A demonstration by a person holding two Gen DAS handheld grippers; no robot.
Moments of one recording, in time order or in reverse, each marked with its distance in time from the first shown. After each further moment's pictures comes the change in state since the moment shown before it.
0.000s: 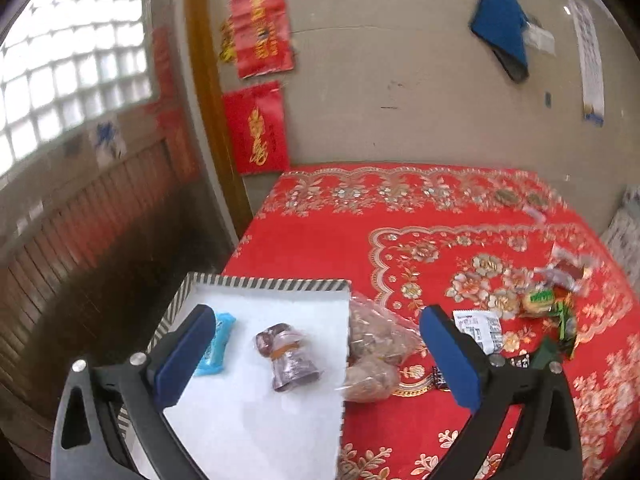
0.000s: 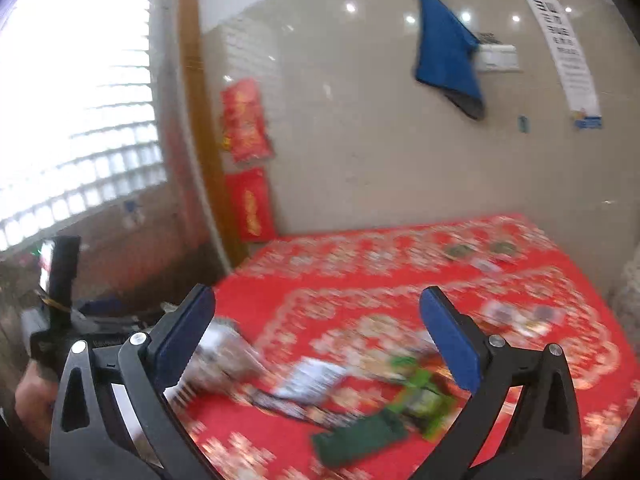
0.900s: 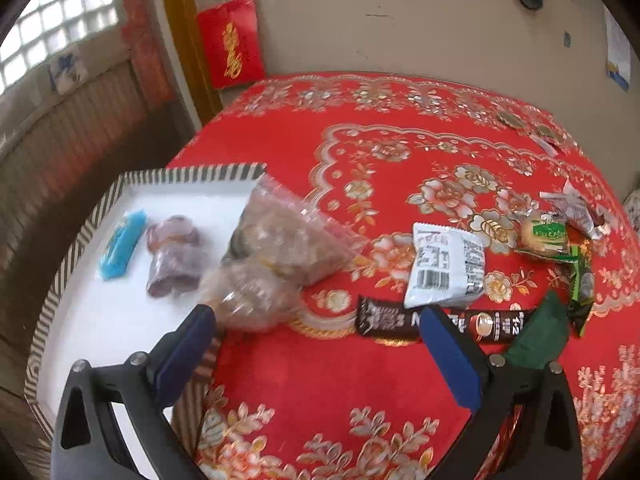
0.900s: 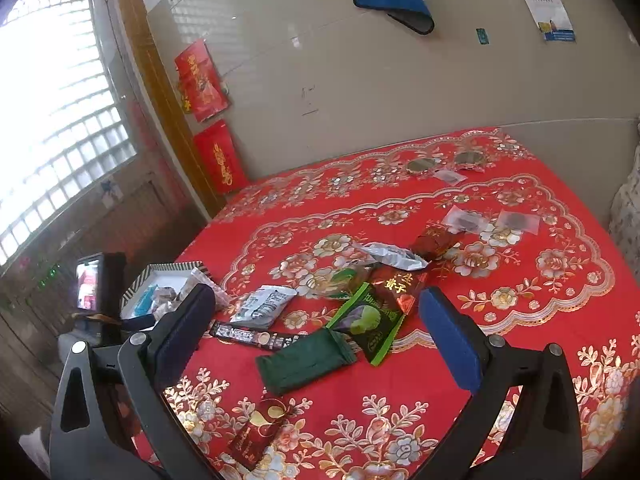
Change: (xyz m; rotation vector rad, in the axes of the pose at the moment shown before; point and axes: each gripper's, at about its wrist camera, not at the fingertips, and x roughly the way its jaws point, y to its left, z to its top) left arm 0.059 -0.086 -0.054 -0.060 0.253 0.031; right arm -0.008 -0.079 -0.045 0.161 0.184 0.021
